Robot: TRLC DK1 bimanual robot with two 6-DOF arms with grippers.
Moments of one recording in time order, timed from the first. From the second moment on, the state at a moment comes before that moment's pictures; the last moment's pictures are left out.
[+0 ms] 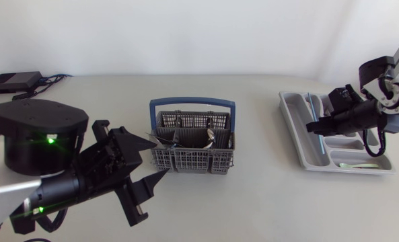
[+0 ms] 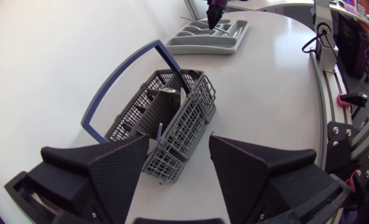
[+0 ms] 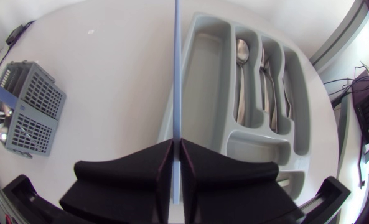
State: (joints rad) left arm -0.79 0.98 0.60 -0.20 -0.07 0.50; right arm -0.19 1.60 0.99 -0.40 -0.13 -0.27
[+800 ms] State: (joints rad) left arm -0.87 1.15 0.55 0.01 -0.24 0.50; right arm -0.21 1.99 1.18 -0.28 -0.09 -0.19
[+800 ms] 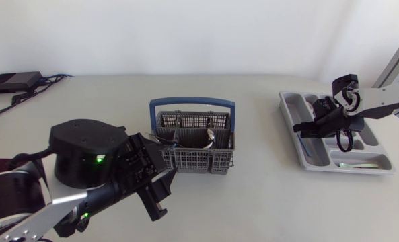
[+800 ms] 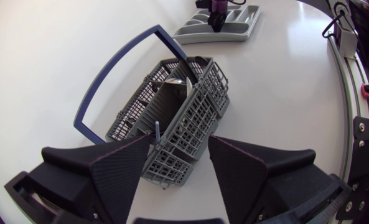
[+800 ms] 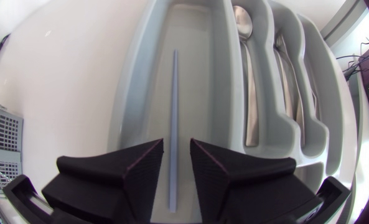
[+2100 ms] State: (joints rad) left arm -0.84 1.43 0.54 0.38 -0.33 0.63; right arm -0.09 1.65 0.93 -0.19 -0.06 -0.22
